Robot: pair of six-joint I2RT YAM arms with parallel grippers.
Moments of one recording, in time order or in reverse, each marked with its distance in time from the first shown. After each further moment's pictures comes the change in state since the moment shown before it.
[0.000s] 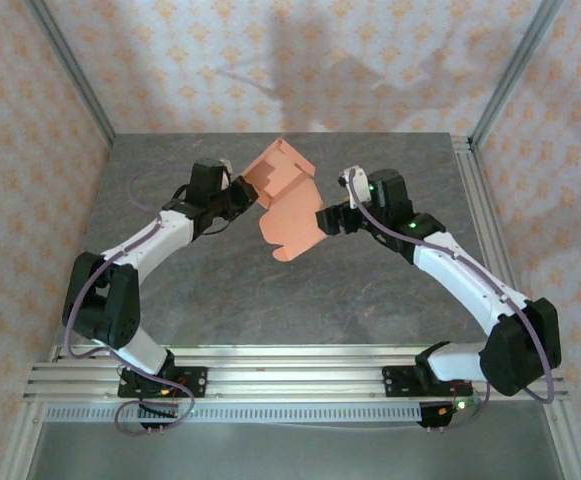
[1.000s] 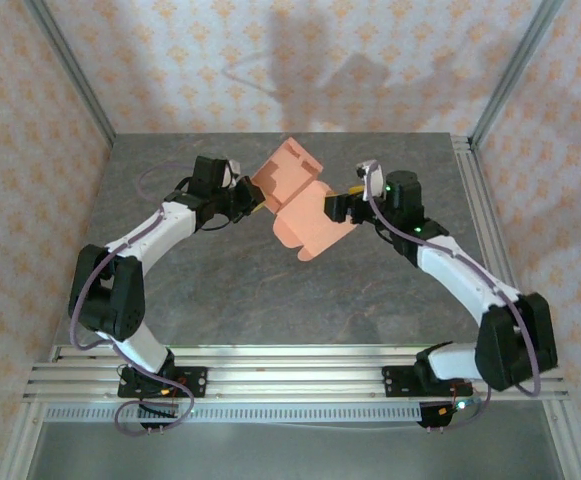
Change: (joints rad) left arm 0.008 0.052 0.080 -0.108 0.164 0.005; right arm -0.105 -0.008 -0.124 0.338 -0.183 0.150
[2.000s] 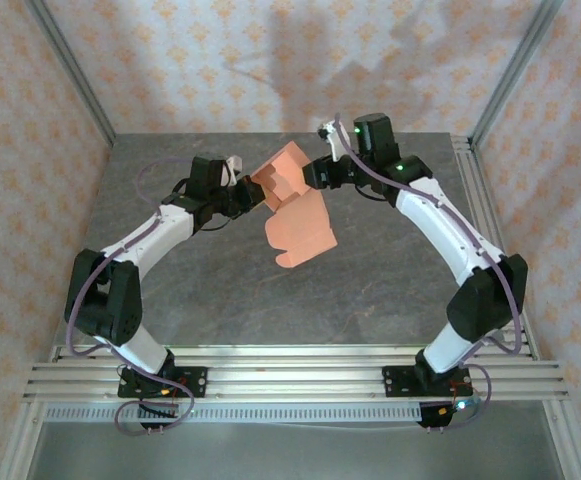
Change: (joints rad) left arm -0.001 -0.034 -0.026 0.059 0.014 0.125; right arm 0.104 0.339 0.696 -0.595 -0.039 -0.200
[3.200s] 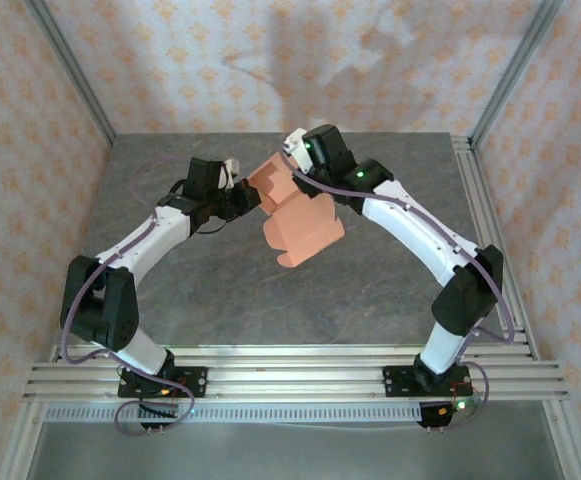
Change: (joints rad) left arm 0.000 -0.039 -0.003 -0.089 -0.045 0.056; right arm 0.232 0.086 0.116 -0.097 0.686 -0.268
